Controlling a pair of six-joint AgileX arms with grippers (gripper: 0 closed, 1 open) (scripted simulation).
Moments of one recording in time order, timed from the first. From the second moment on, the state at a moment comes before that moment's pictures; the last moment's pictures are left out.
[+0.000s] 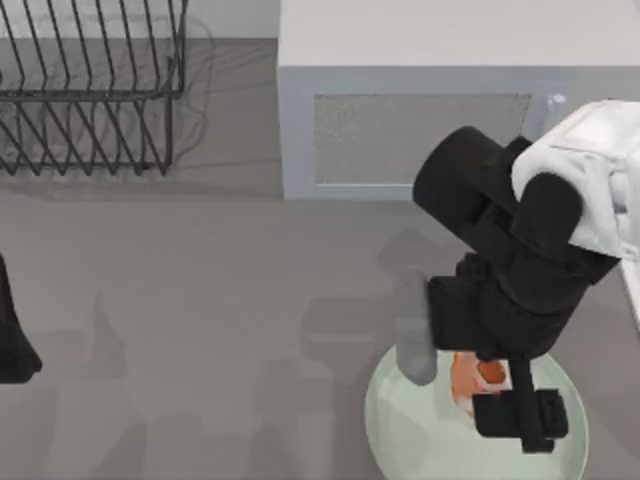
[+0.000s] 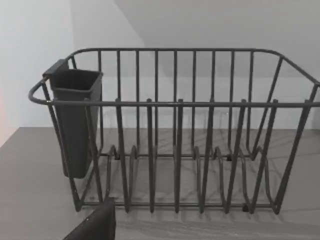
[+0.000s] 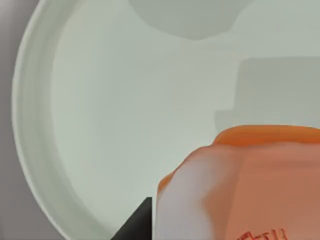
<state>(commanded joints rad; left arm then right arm) 0.00 0.00 0.00 0.00 0.00 0.00 0.73 1.68 1.17 -1.04 -0.02 -0.83</state>
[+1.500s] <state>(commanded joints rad) 0.00 0.00 0.00 0.00 0.00 0.00 0.73 1.74 1.05 -0.86 -0.02 -0.83</state>
